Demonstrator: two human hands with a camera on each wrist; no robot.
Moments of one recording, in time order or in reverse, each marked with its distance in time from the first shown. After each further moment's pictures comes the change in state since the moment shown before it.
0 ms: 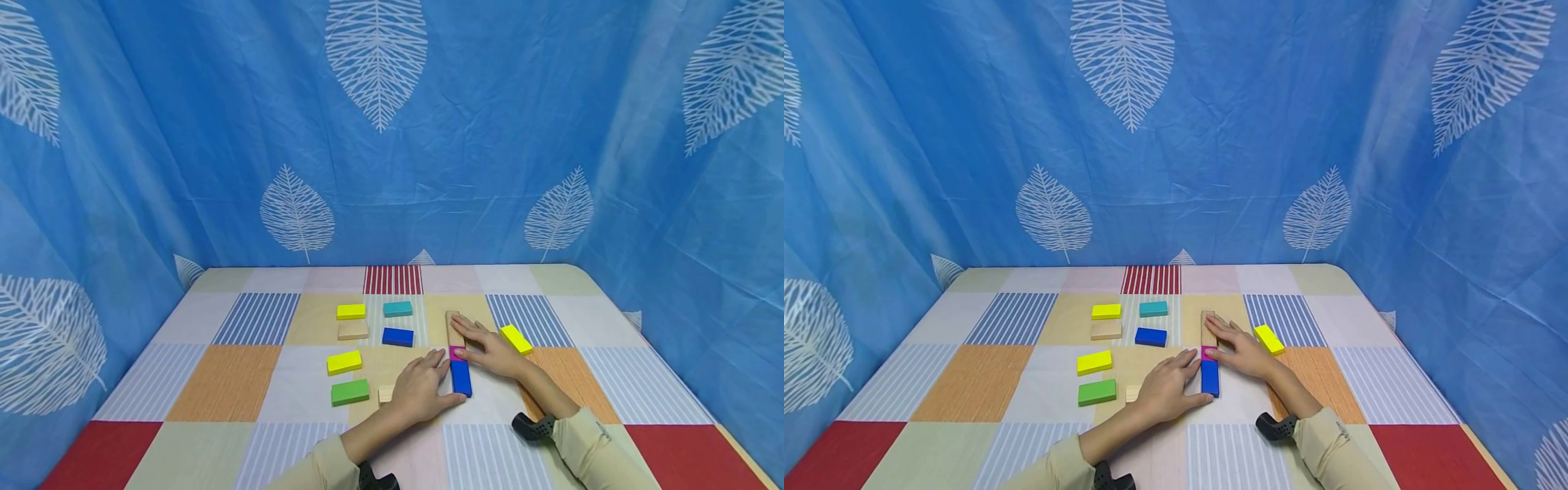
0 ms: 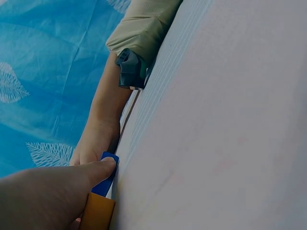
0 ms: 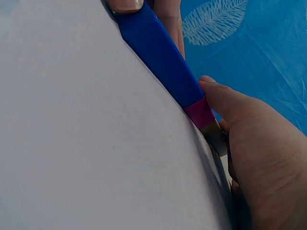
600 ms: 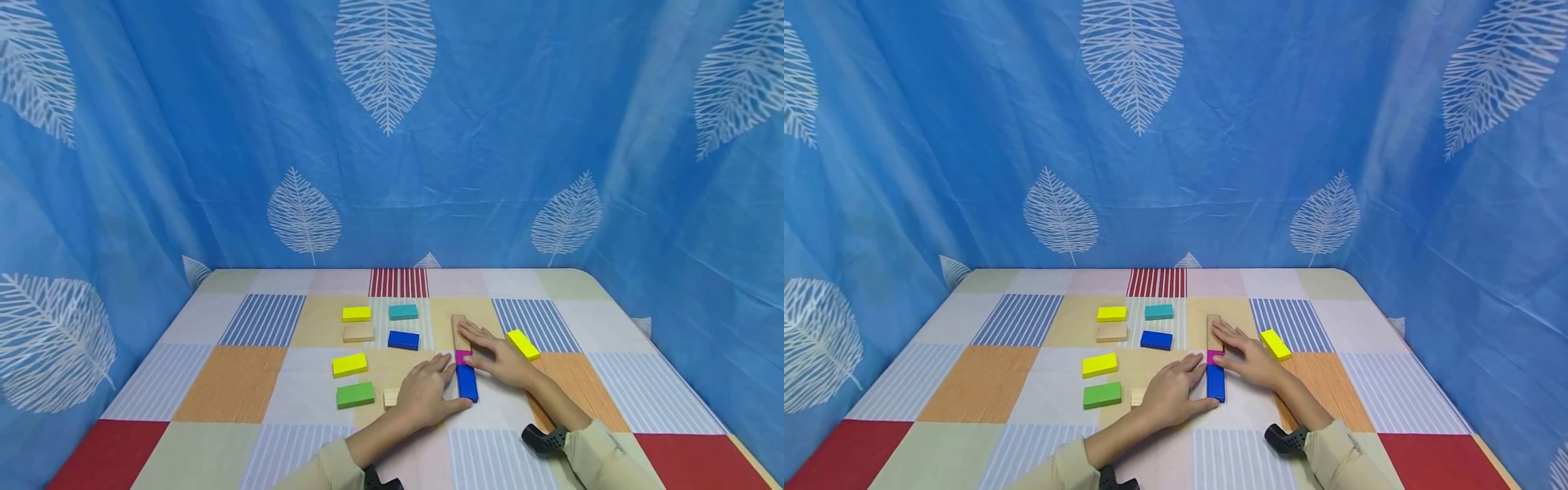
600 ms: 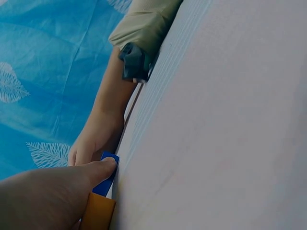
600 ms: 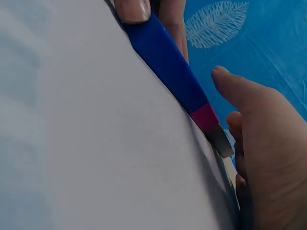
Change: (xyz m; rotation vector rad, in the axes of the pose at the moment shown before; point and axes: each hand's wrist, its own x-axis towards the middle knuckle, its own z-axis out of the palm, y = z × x) left_hand 0.000 -0.003 0.001 0.023 0.029 0.008; right_hand -0.007 -0.005 0.002 0.031 0.067 -0.017
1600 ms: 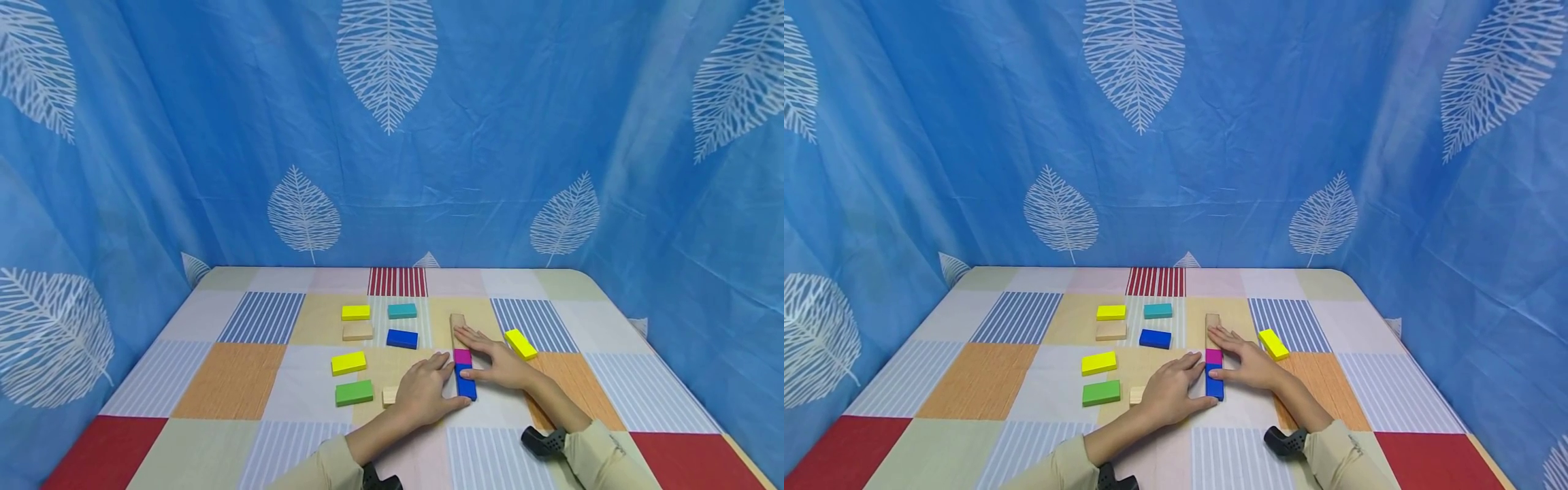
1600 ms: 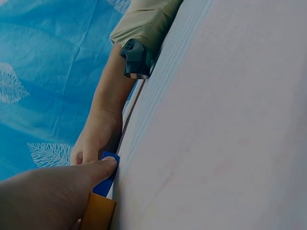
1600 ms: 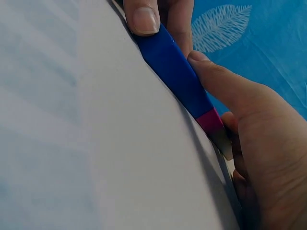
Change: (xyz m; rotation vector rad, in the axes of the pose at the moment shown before) left_hand 0.000 0.001 0.001 -0.006 0.027 -0.005; right_hand -0.004 -0.008 -0.001 -0.054 -0.110 0.069
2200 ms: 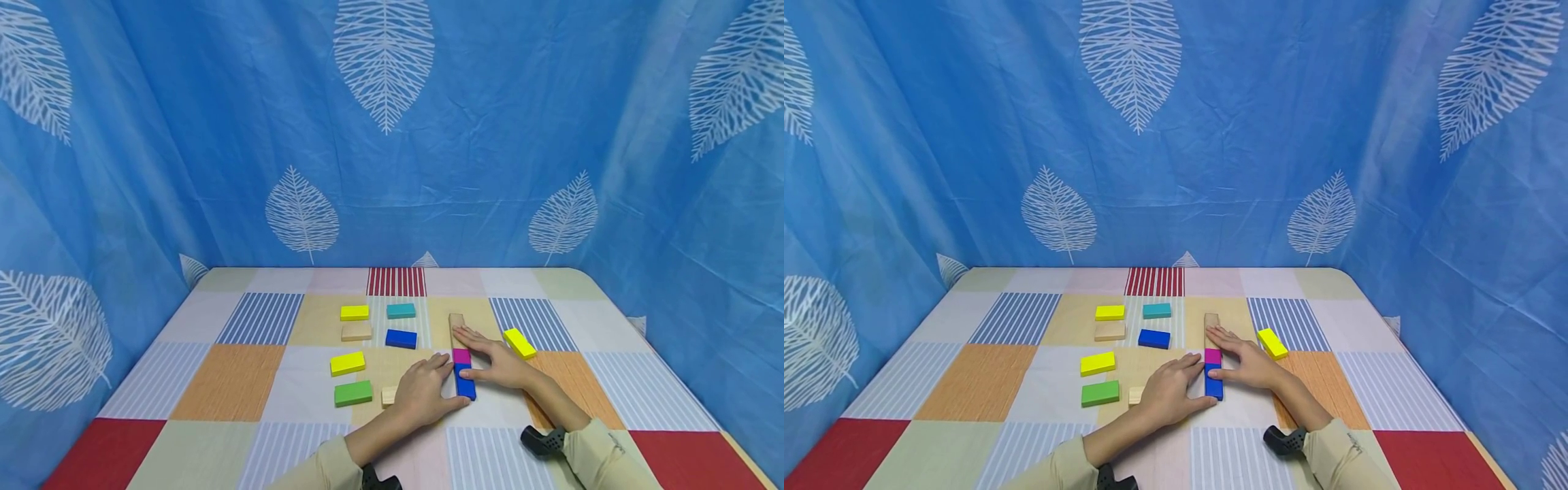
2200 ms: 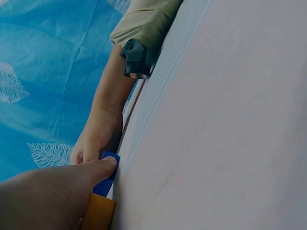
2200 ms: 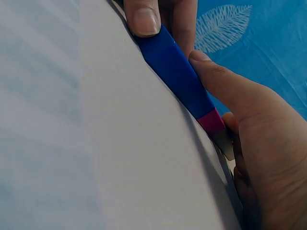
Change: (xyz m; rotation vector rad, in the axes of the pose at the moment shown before) left_hand 0.000 0.002 0.000 -0.013 0.031 -0.008; right_hand 0.000 0.000 -0.001 -0.003 -0.003 -0.001
